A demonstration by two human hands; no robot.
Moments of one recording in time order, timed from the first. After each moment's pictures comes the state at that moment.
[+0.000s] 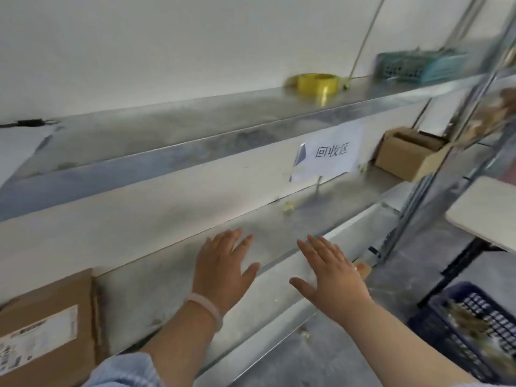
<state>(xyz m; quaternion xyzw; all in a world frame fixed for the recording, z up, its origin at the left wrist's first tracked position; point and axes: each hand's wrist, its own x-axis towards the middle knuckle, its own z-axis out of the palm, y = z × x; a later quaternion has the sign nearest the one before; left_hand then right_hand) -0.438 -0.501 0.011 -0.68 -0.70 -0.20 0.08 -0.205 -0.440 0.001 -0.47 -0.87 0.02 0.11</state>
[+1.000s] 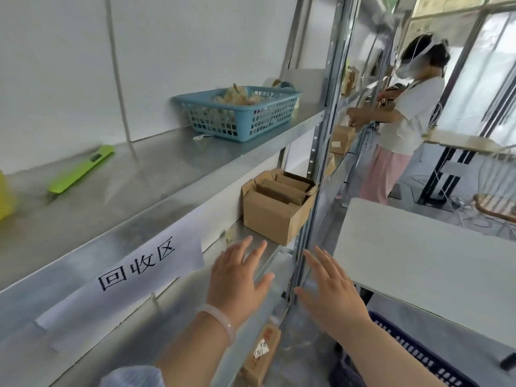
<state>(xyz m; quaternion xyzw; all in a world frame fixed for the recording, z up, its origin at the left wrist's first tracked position) -0.108 -0.001 0.019 -0.80 -0.53 -0.28 -0.01 0.109 -0.042 0.006 -0.69 -0.70 0.05 0.18</state>
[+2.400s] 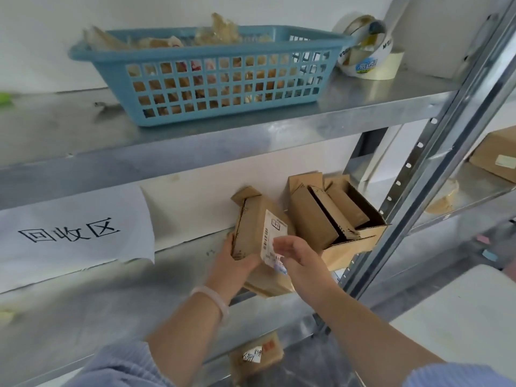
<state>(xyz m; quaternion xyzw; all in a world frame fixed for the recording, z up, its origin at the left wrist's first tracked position) 0.025 0.181 -0.027 -0.29 -0.69 -0.53 -0.40 0.176 0.248 -0.010 -0.40 -0.68 0.56 0.23</state>
